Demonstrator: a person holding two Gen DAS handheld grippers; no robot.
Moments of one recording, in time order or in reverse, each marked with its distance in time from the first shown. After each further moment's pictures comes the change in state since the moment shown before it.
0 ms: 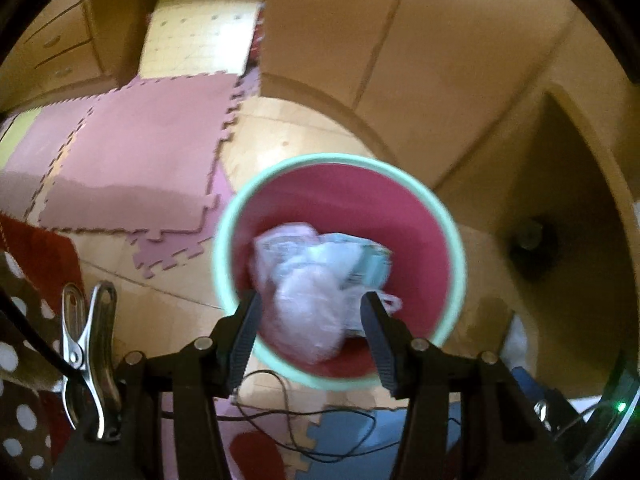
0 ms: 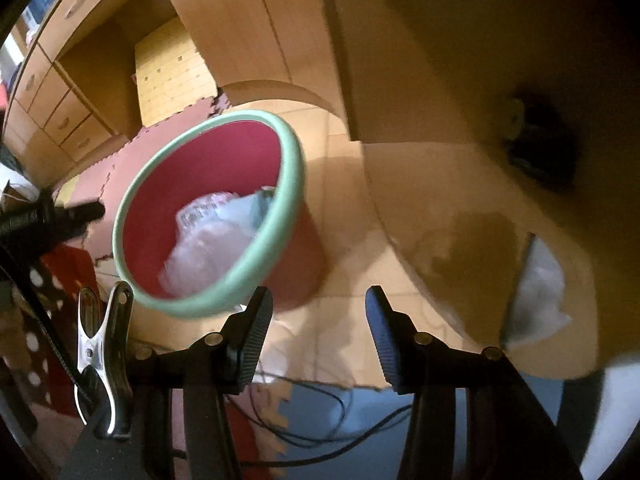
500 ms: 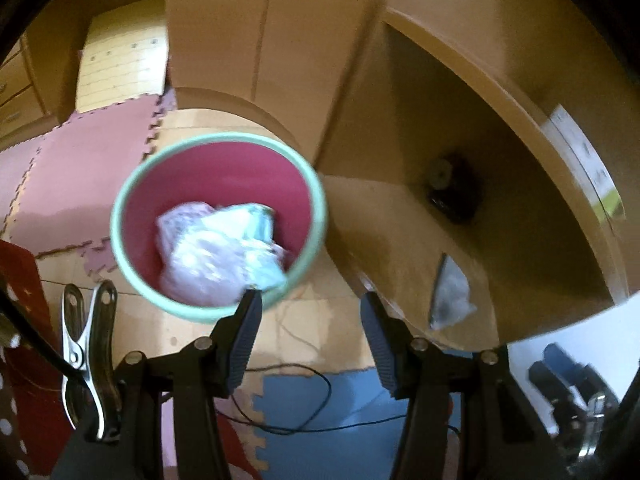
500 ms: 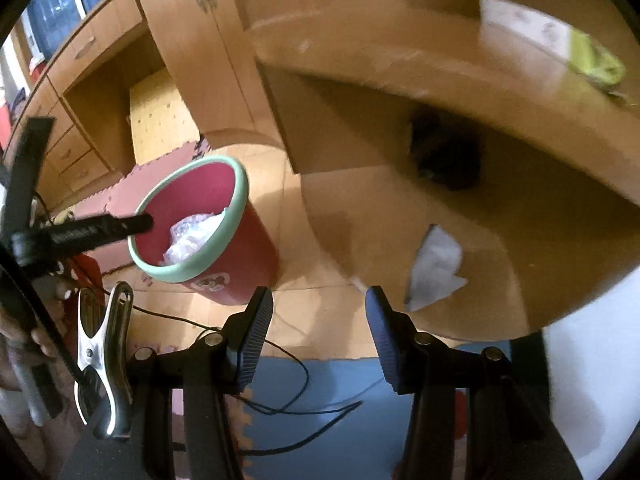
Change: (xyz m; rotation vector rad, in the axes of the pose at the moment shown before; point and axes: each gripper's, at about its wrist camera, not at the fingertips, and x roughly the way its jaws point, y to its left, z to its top) left arm -0.035 -0.107 -0.077 0.193 -0.006 -0.136; right arm -0.138 -0.069 -0.065 0.047 -0.167 -0.055
